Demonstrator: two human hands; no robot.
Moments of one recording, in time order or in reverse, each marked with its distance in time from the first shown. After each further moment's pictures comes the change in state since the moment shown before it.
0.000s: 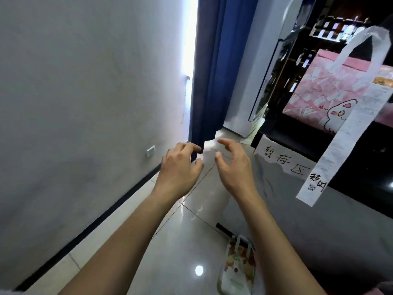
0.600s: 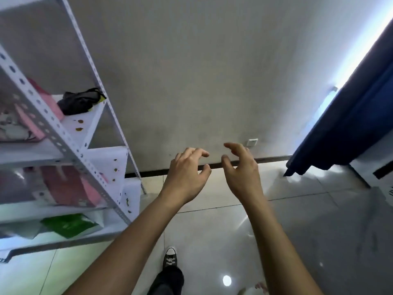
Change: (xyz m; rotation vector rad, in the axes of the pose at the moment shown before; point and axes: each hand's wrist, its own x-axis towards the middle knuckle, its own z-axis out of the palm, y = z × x) left_hand -0.244 0.007 -0.053 0.215 0.362 -0.588; right_hand -0.152 -0.055 0.055 0.298 -0.600 -0.372
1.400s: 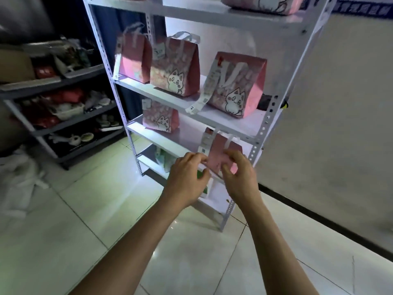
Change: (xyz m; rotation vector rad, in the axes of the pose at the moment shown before) left_hand -0.302 -0.186 -0.250 0.096 0.493 -0.561; right_hand -0.213 -0.256 0.261 0.120 -0.646 -0.418
